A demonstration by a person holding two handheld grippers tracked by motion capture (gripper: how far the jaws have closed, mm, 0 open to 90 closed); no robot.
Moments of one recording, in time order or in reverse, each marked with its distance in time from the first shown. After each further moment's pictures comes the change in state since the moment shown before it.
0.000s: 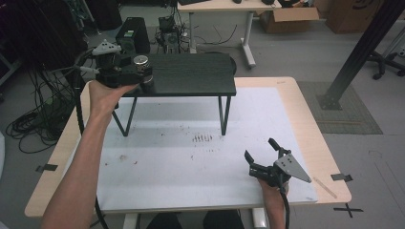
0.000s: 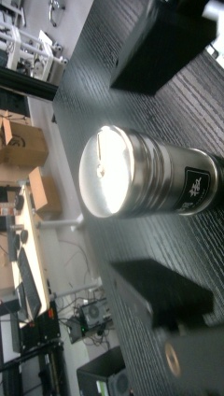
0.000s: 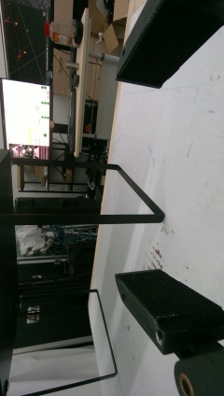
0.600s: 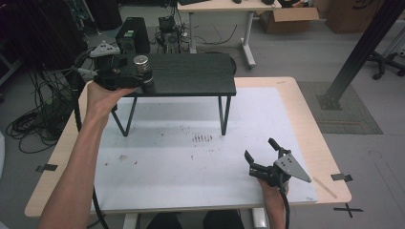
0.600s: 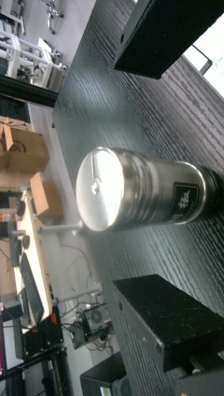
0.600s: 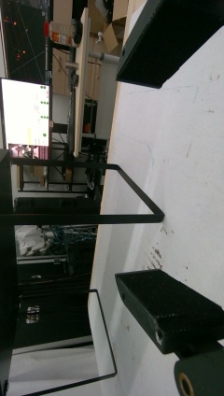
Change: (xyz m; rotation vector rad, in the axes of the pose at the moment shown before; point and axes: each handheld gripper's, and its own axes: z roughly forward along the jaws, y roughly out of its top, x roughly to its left) left arm -0.004 -0.002 -0.009 -0.007 -0.028 0.009; right arm 0.000 0.000 0.000 0.001 0.001 0.001
